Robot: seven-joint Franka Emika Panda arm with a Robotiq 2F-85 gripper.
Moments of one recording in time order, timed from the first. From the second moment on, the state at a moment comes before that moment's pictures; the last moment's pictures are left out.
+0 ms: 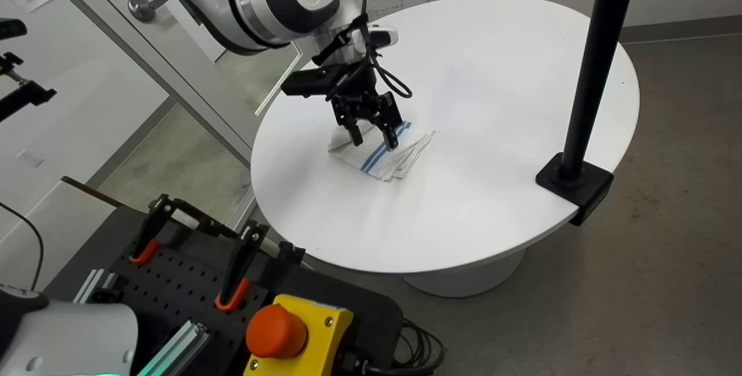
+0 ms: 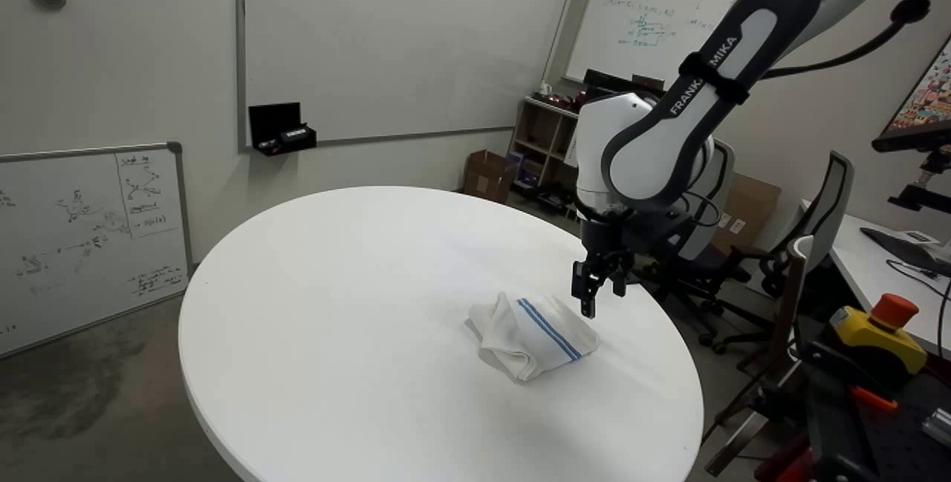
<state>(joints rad) -0.10 0.77 -0.16 -2.08 -0.18 2.55 0.18</state>
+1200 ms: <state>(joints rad) -0.10 0.93 -0.19 -1.92 -0.10 2.48 0.19</state>
